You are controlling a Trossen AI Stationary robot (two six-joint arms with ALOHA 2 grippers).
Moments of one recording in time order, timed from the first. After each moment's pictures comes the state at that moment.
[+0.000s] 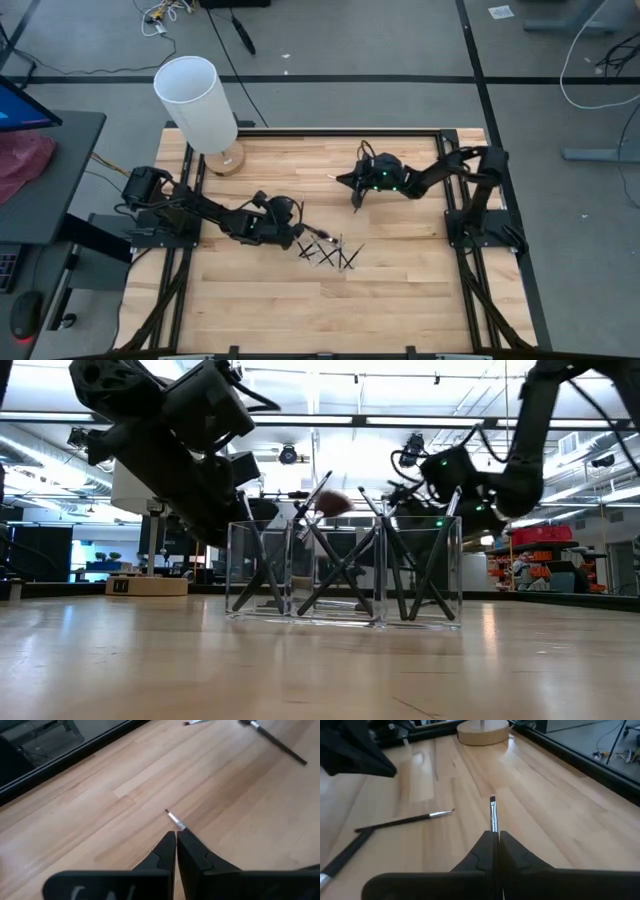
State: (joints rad) left arm -0.20 1.69 0.73 0.00 -0.92 -0.69; right arm -0.42 1.82 0.53 0.93 -0.19 0.03
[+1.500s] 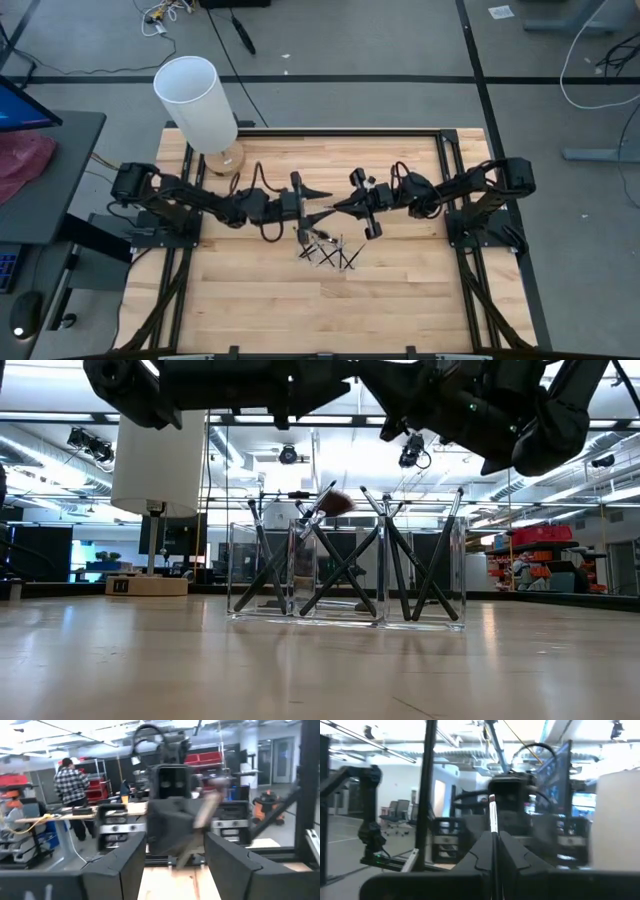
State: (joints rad) left arm -0.10 1.59 0.73 1.06 -0.22 0.13; right arm -0.08 1.61 0.54 1.44 -0.36 0.00
